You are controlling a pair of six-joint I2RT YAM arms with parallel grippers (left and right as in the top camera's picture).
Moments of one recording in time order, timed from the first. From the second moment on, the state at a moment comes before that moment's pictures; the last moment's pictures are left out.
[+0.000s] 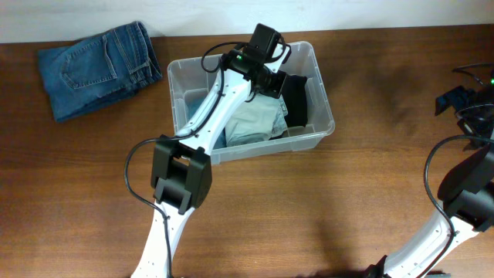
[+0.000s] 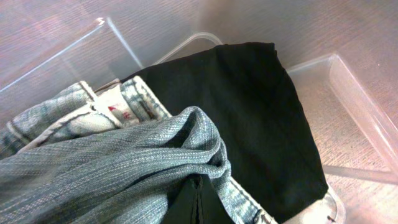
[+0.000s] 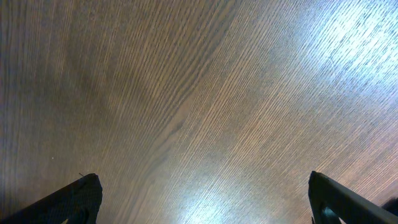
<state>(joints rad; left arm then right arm) -0.51 2.47 2.36 -0.92 0.16 -0.05 -0.58 2.15 2.07 -1.48 -0.02 0.58</state>
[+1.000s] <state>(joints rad) -0.01 2.29 2.36 -1.19 0.05 -0.10 -0.58 2.15 2.07 -1.48 -0.02 0.58</state>
